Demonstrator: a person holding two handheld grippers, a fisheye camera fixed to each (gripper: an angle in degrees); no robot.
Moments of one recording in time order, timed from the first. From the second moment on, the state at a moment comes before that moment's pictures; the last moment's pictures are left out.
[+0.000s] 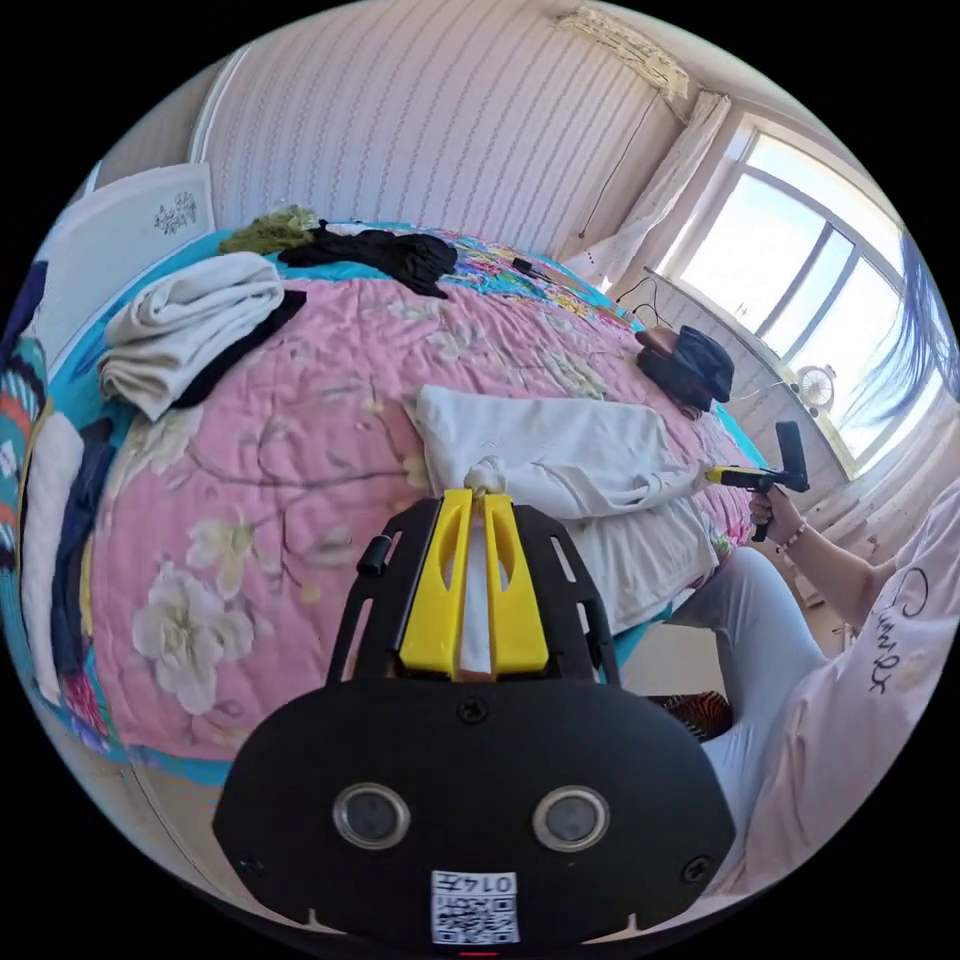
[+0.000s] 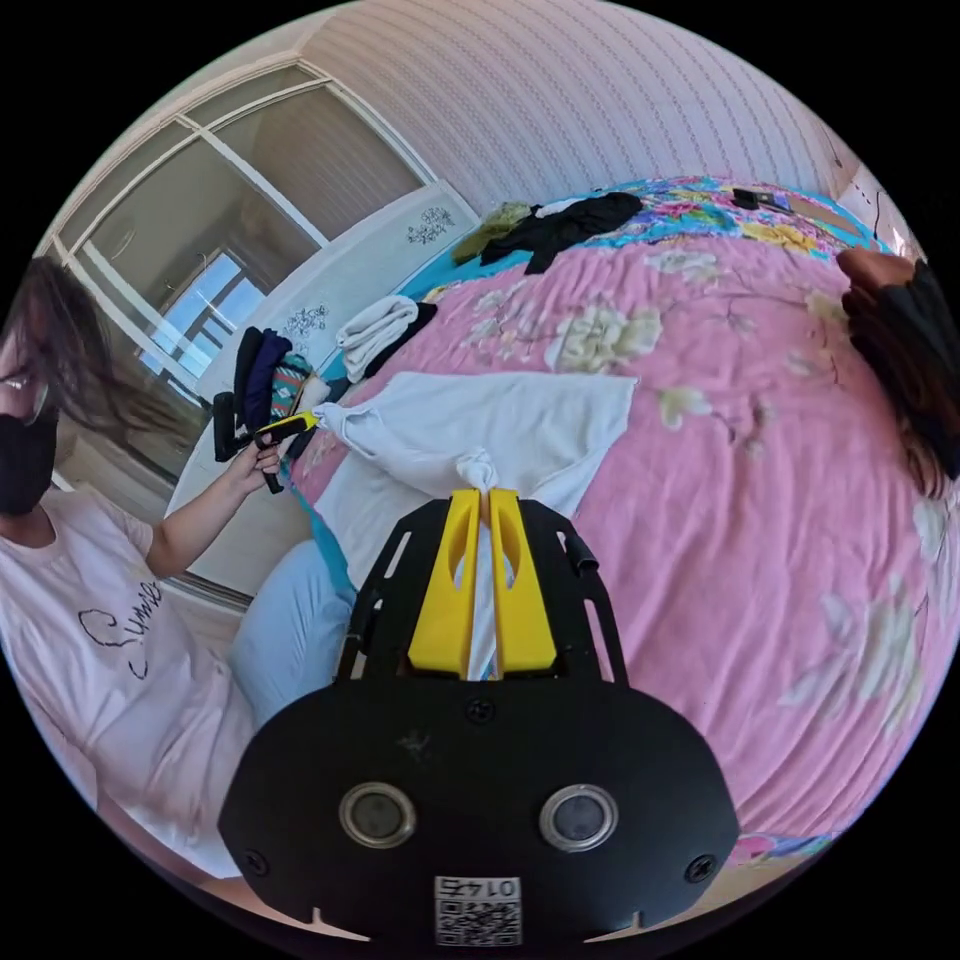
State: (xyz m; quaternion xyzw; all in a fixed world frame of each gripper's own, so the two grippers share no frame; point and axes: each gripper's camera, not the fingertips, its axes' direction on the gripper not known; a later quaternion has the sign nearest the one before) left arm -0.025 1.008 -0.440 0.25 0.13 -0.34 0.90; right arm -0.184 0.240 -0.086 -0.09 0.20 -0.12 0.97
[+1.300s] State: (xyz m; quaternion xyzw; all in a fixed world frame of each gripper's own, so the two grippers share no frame) left arm 0.225 0.947 -0.436 0.26 0.15 -0.20 0.93; right arm -0.382 0.200 0.194 -0.28 0.34 -0.36 0.82
